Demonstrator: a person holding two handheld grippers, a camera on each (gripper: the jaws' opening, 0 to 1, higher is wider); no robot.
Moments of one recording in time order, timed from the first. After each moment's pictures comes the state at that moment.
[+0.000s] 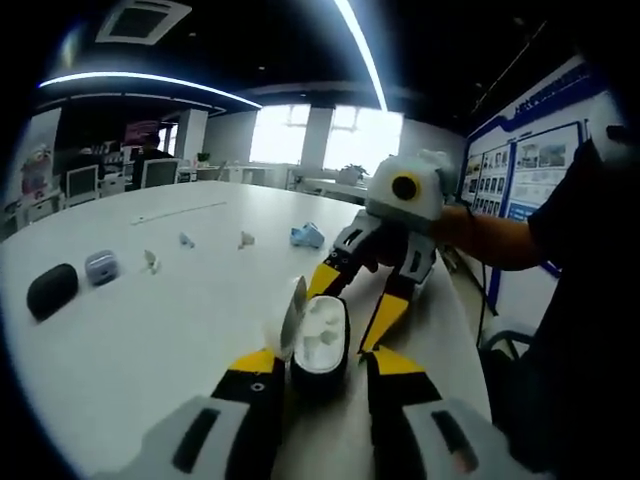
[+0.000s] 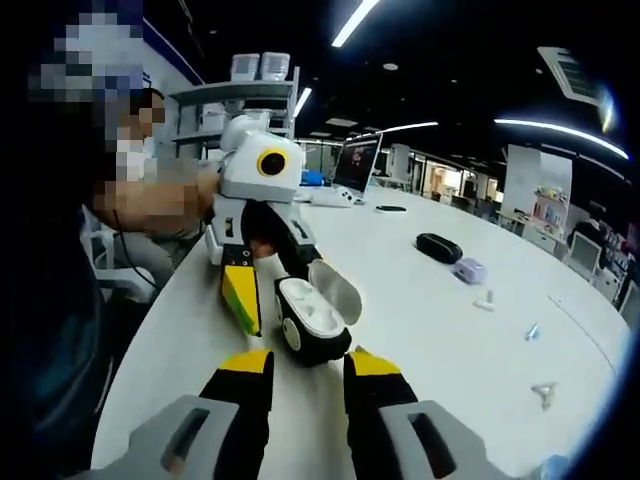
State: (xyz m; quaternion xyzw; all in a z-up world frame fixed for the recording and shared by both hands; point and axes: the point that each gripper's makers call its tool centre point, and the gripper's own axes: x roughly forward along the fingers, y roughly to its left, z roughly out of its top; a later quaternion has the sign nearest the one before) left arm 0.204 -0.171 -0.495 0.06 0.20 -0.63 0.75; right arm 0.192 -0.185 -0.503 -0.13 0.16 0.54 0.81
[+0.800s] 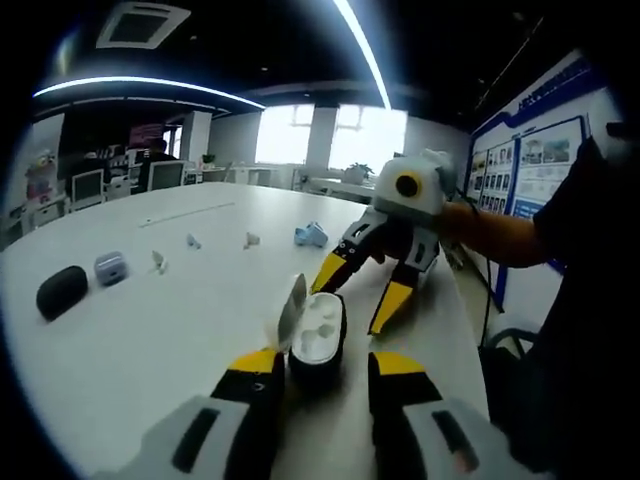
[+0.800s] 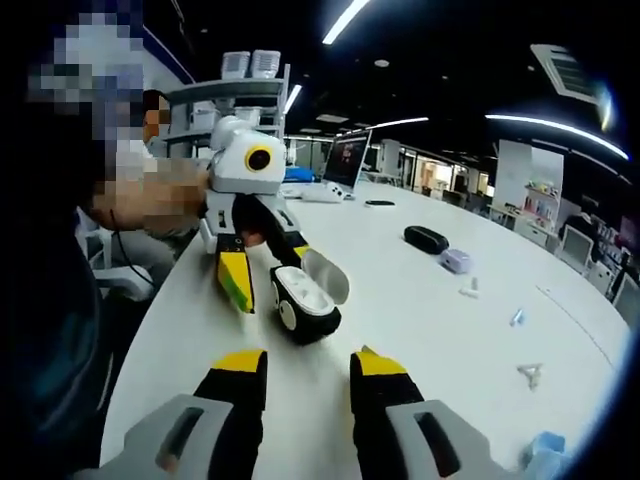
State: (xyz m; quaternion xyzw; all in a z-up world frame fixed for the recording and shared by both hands) left arm 0.201 -0.164 -0.493 0.06 0.19 -0.62 0.76; right arm 0.187 -0.210 -0.499 -0.13 0.17 0.52 0.83
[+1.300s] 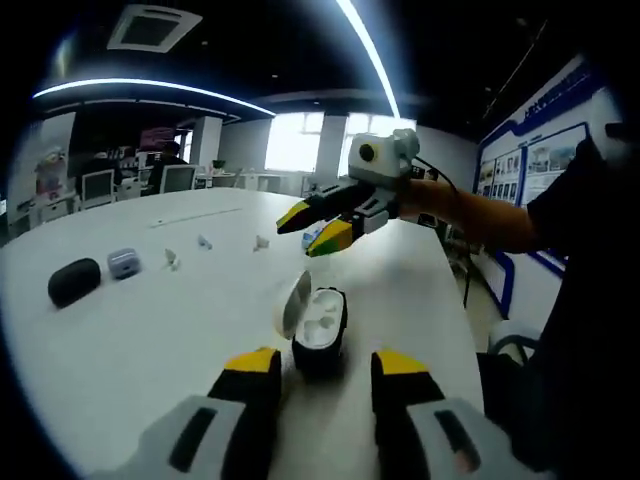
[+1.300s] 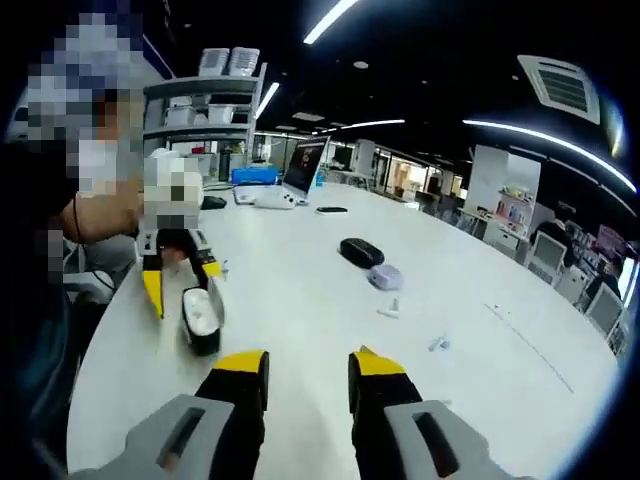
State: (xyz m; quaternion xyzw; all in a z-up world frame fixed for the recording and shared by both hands) left arm 0.199 -0.149 -0.490 0.05 0.18 -0.60 0.78; right arm 0.279 -0.249 -0.456 -0.16 0.16 0.46 0.86
